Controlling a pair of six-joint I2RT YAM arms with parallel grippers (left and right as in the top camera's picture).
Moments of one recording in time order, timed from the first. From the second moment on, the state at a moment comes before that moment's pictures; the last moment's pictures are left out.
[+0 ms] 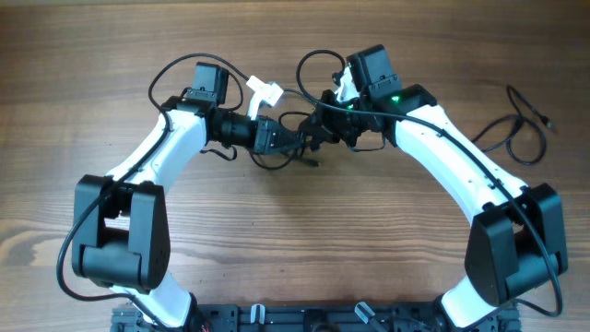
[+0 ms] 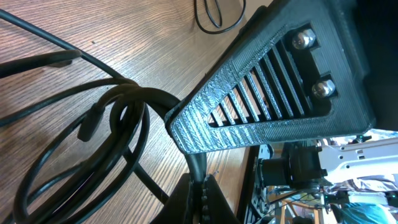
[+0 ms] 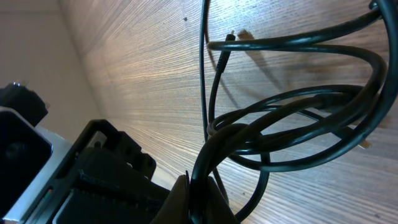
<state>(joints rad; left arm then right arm) -0.19 1.82 1.19 -0.63 1.12 0.19 0.42 1.78 1.33 -0.58 -0.64 0.85</state>
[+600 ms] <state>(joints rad) -0.20 1.82 1.19 -0.53 0.88 -0.06 0.33 1.78 1.33 -0.69 -0.65 0.50</state>
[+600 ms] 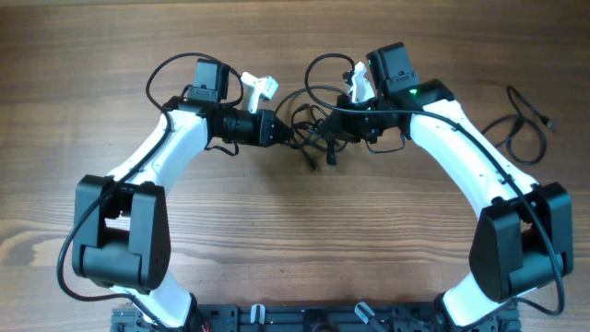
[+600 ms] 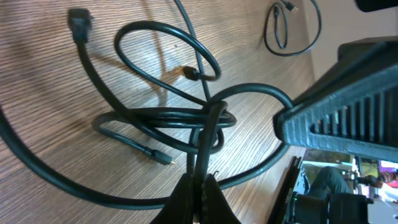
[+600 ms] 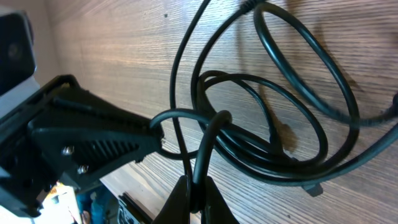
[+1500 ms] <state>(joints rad) -0.19 1.82 1.19 -0.53 0.82 -0.12 0.40 1.78 1.29 -0.54 -0.66 0.78</state>
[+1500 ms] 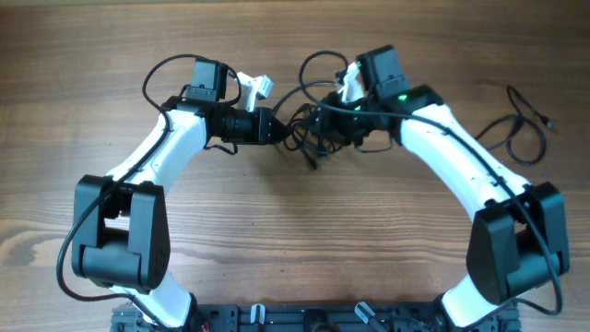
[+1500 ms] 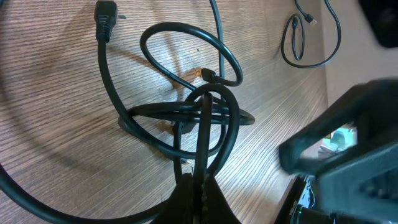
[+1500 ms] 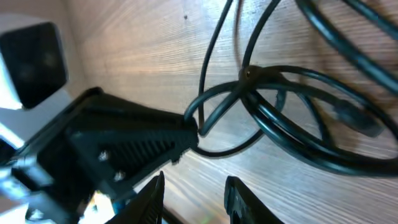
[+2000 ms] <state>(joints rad) -0.19 1.82 1.19 -0.53 0.82 -0.12 0.50 1.78 1.19 -0.30 -0.35 1.24</state>
